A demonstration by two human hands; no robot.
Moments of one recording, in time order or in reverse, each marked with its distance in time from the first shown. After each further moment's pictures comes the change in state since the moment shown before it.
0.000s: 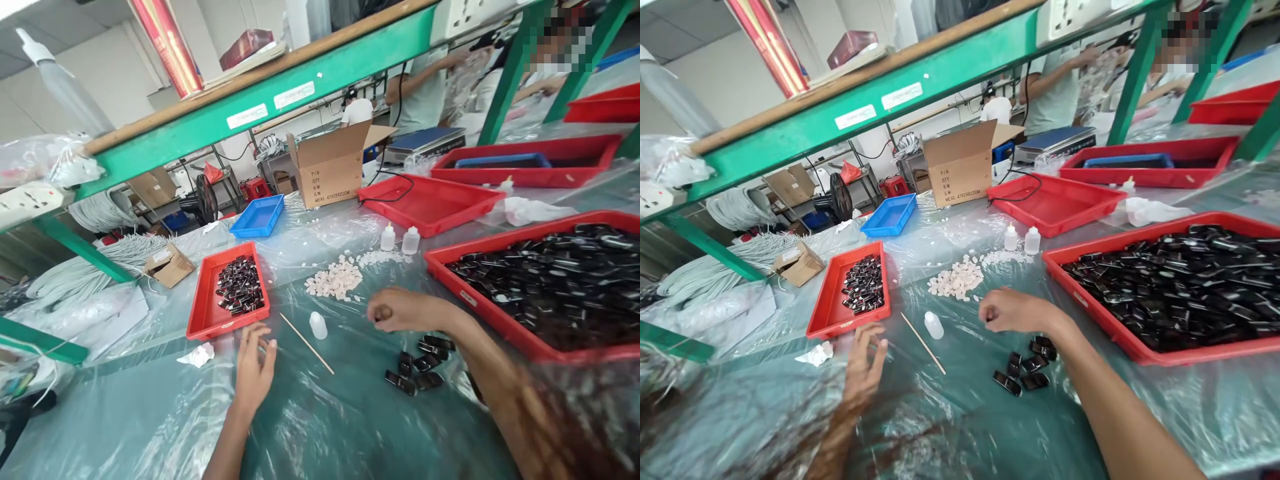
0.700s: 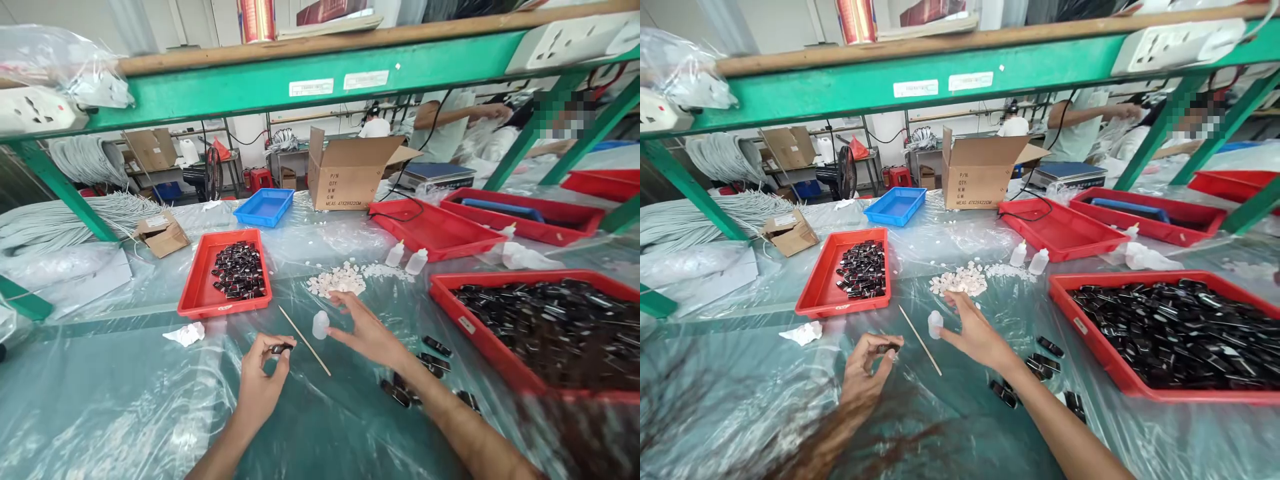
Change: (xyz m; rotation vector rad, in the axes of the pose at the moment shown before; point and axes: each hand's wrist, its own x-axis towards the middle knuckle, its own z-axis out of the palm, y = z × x) left_hand -0.035 0.015 0.020 -0.566 0.077 -0.093; right_hand 0.017 -0.041 0.093 0.117 0.167 0.026
